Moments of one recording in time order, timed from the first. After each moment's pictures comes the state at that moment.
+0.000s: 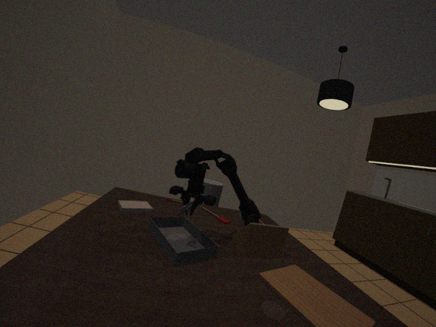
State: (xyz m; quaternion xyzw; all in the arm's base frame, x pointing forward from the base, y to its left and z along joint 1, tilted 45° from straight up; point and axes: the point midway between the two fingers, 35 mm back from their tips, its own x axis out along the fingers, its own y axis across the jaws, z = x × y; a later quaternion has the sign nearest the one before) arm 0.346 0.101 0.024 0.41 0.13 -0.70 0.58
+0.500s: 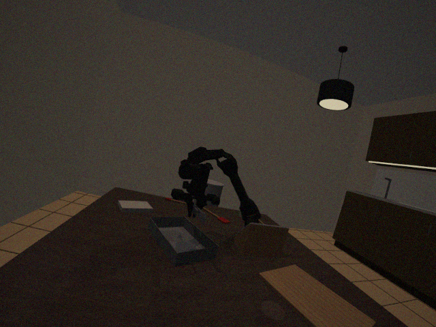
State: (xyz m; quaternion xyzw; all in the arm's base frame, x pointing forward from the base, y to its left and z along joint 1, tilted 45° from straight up) arm 0.339 0.128 0.005 0.23 0.33 -0.62 0.67
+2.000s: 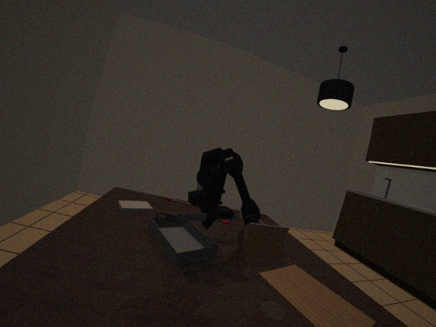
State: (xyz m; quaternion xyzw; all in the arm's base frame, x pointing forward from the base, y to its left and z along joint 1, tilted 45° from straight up) arm 0.299 0.201 -0.053 -0.36 0.69 -0.14 0.61
